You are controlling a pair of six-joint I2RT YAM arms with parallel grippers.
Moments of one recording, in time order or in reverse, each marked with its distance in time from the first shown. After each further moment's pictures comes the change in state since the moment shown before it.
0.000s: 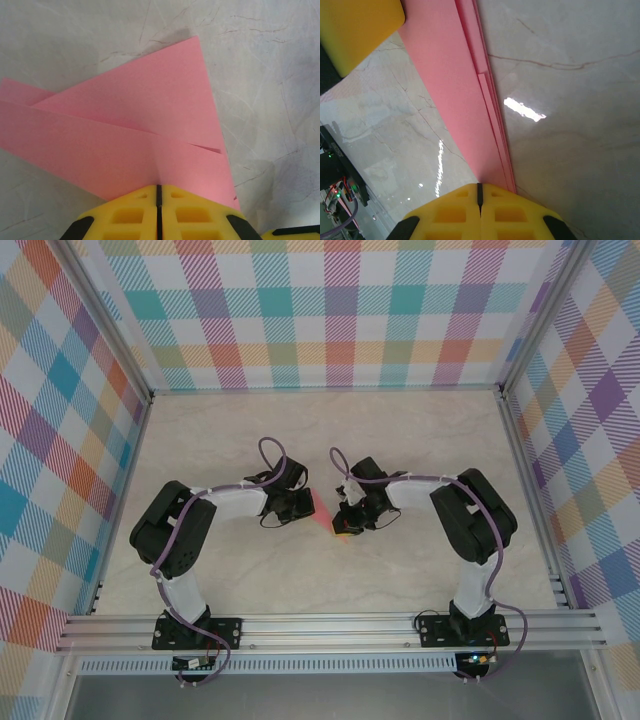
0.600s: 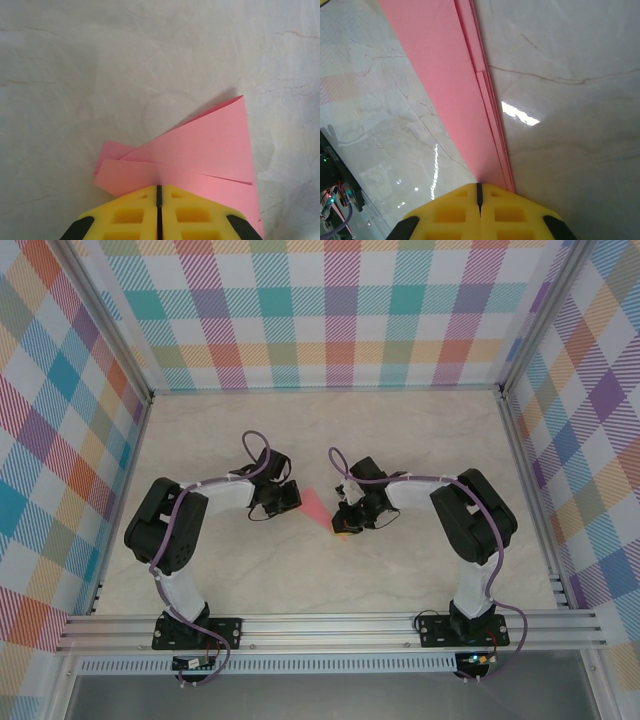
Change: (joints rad) left arm 0.129 -0.002 -0.002 -0.013 0.041 0.061; right arm 0.000 0.000 -0.002 0.011 0.026 -0.003
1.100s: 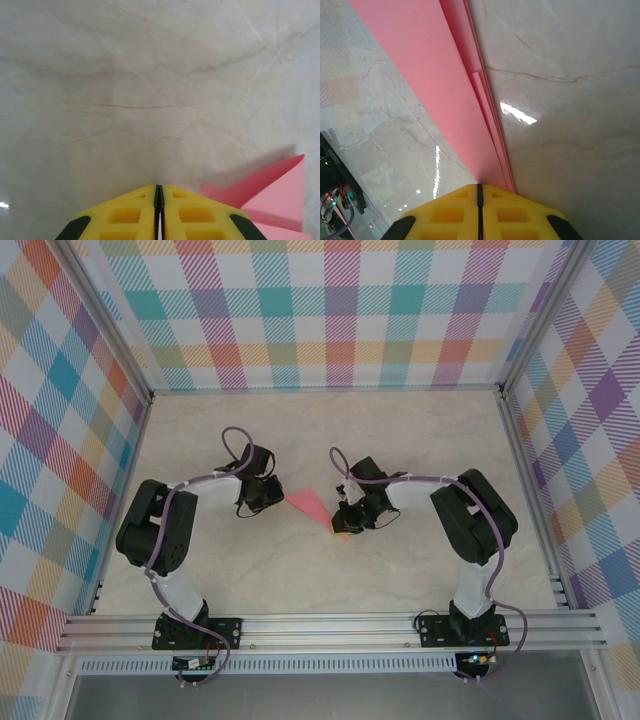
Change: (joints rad) left arm 0.097 -0.036 -0.011 -0.051 -0.109 0.003; right arm 0.000 -0.010 -0.008 0.013 0.000 0.031
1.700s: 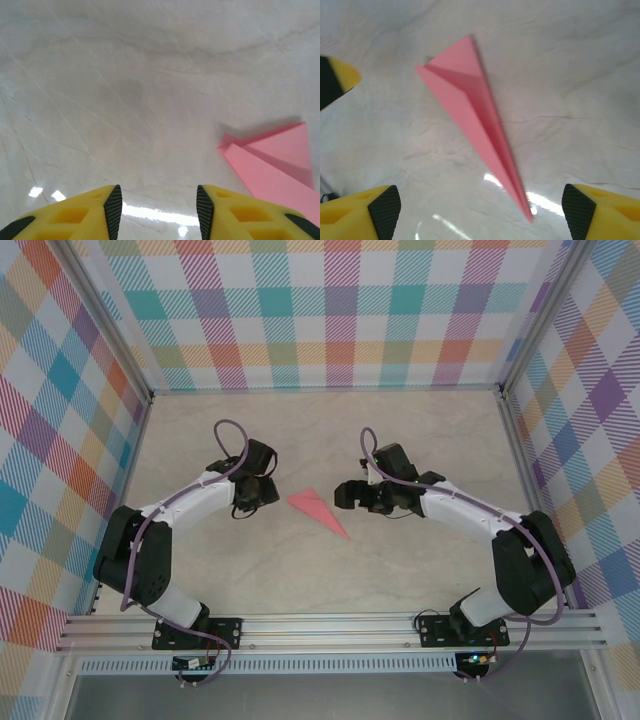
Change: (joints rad) left arm -0.118 -0.201 0.079 -0.351 -0.235 -0.047; right arm -0.043 -0.401 -0.094 0.011 0.281 0.102
